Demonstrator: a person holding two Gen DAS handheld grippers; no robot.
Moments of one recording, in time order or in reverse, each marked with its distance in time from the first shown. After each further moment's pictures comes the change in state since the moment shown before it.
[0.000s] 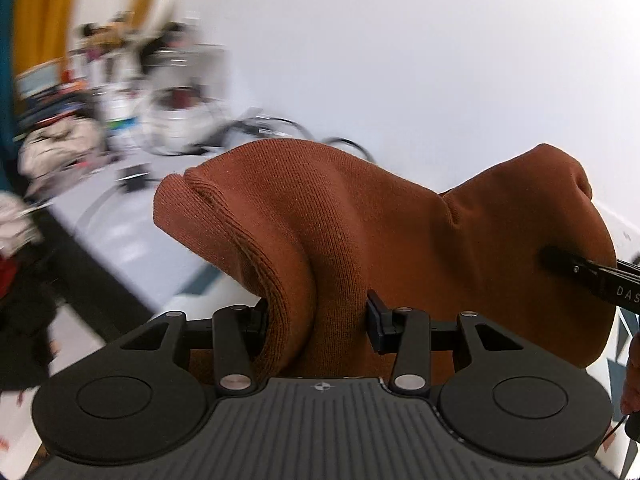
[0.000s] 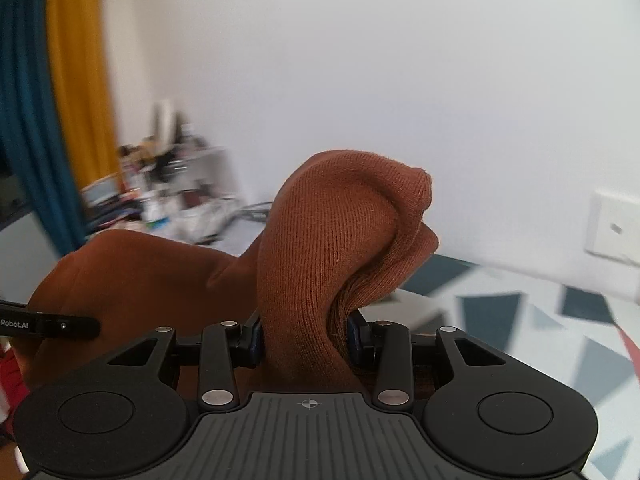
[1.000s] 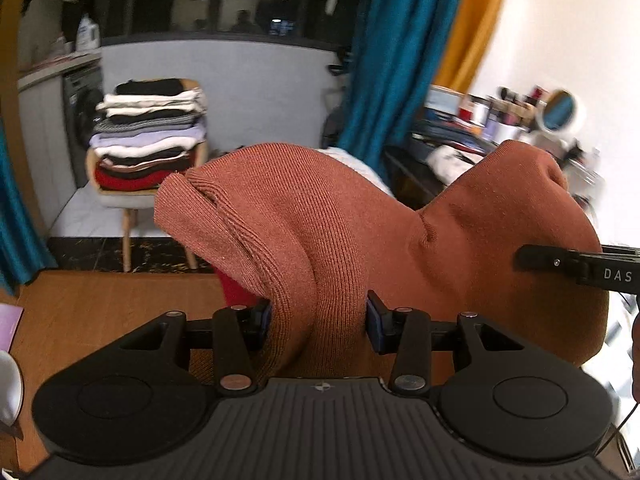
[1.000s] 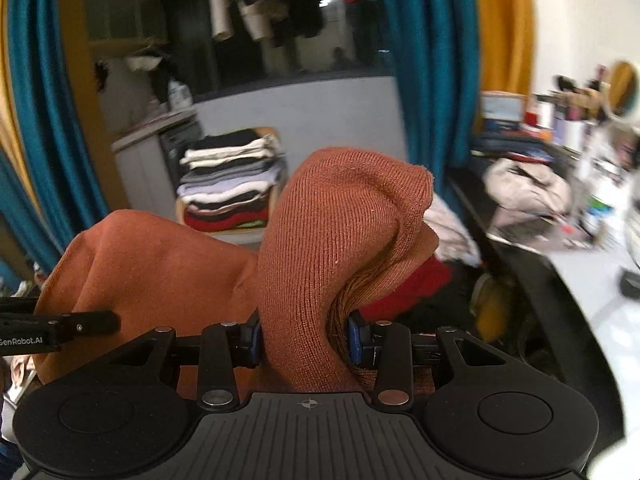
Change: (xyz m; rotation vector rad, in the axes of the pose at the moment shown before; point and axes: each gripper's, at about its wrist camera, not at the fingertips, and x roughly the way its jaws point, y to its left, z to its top) left arm -0.301 0.437 -0.178 -0.538 -0.200 0.619; right arm 0.062 0.664 -0.072 -0.512 0.273 0.747
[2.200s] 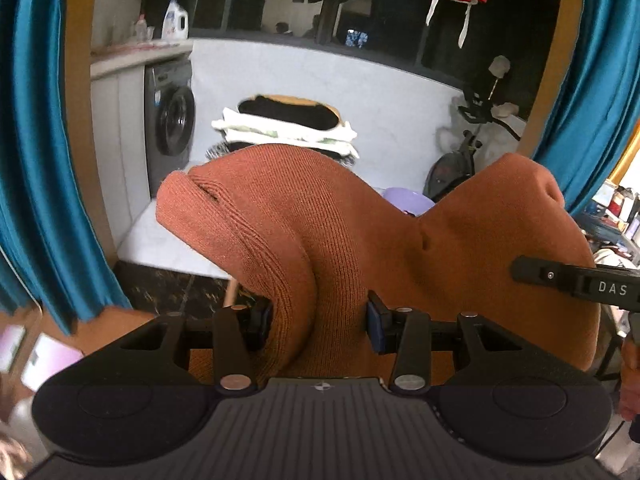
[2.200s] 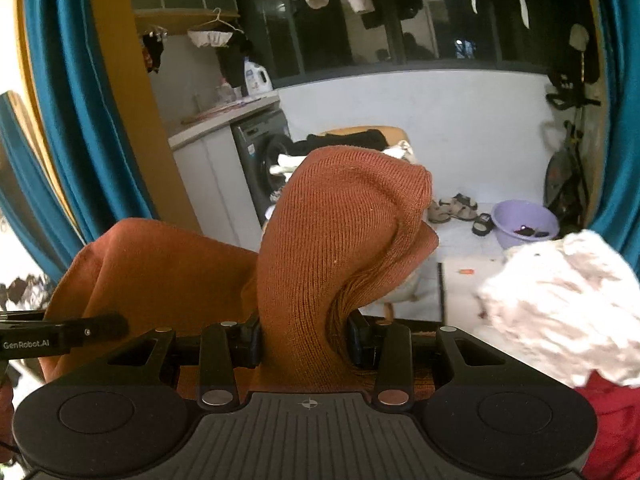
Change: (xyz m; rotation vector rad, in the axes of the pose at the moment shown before) left arm 0.133 0.405 0.208 -0.105 -0.030 0.149; right arm 0.441 0.267 0.237 -0.025 0.038 0.208
